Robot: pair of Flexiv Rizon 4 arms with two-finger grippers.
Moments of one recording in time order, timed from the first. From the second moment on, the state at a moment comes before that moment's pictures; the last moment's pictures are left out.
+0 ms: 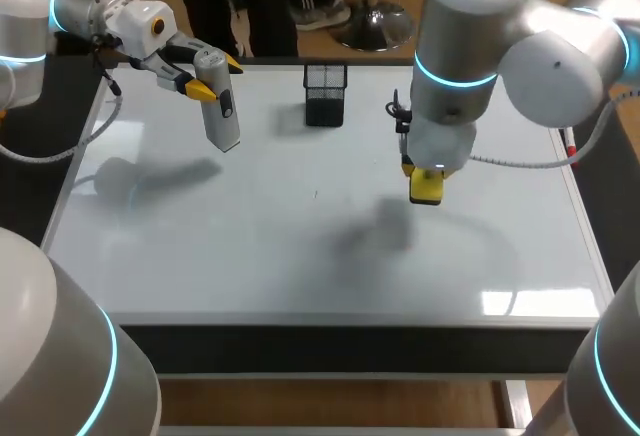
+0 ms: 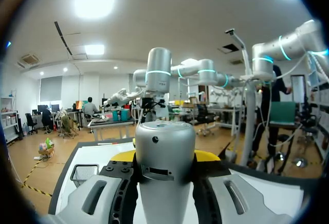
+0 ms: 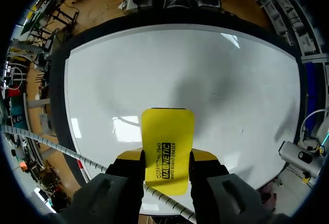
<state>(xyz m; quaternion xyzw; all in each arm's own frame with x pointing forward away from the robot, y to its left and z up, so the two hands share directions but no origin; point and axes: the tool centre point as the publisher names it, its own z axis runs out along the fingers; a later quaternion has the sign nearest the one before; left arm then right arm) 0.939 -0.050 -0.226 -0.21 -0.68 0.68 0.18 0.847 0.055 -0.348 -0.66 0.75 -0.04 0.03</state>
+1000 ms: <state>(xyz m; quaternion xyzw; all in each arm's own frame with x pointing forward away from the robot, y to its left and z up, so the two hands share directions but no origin) 0.939 -0.050 -0.226 -0.21 -0.68 0.68 0.18 0.964 0.065 -0.368 -0.68 0.73 -0.05 0.04</state>
